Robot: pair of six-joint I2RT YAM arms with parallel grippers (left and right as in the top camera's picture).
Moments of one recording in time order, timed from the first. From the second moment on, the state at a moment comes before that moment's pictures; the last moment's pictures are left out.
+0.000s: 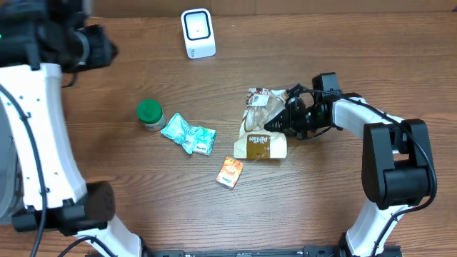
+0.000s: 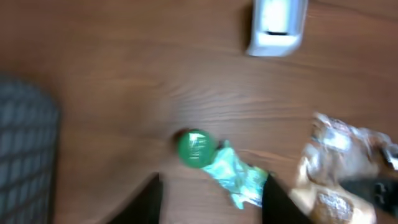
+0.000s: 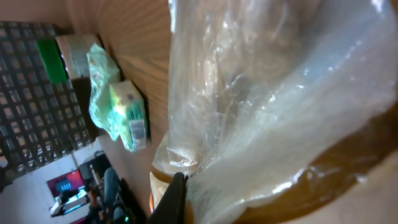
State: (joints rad) left arm 0.15 1.87 2.41 -1.59 0.13 -0.09; right arm 0.10 1.99 1.13 -0.54 -0.91 0.25
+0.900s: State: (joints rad) left arm 0.20 1.89 2.41 -1.61 0.07 -0.09; right arm 0.09 1.69 1.54 -1.15 -1.04 -0.16
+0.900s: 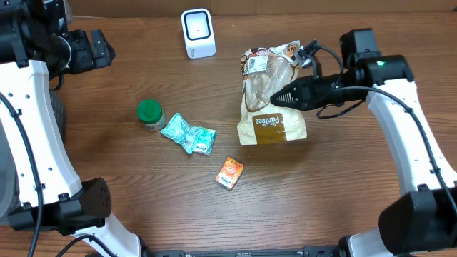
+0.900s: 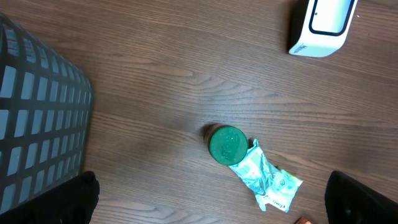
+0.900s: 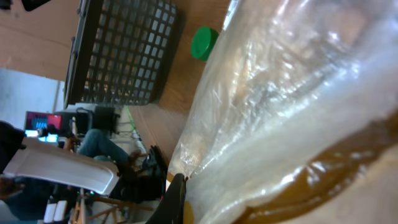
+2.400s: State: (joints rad) left arm 0.20 1.89 2.41 -1.62 0.07 -0.09; right arm 0.53 1.77 1.80 -0.60 0.44 -0.09
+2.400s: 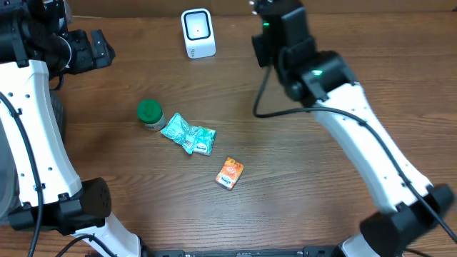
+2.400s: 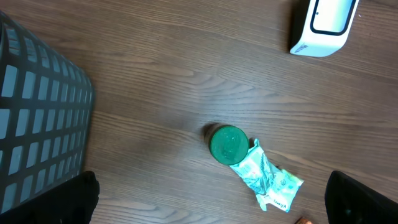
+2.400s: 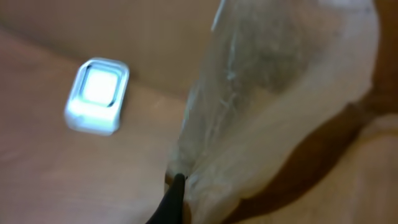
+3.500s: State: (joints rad) left arm 0.20 1.89 2.41 -1.62 0.07 -0.09; right arm 0.62 2.39 1.80 0.24 0.59 -0.98
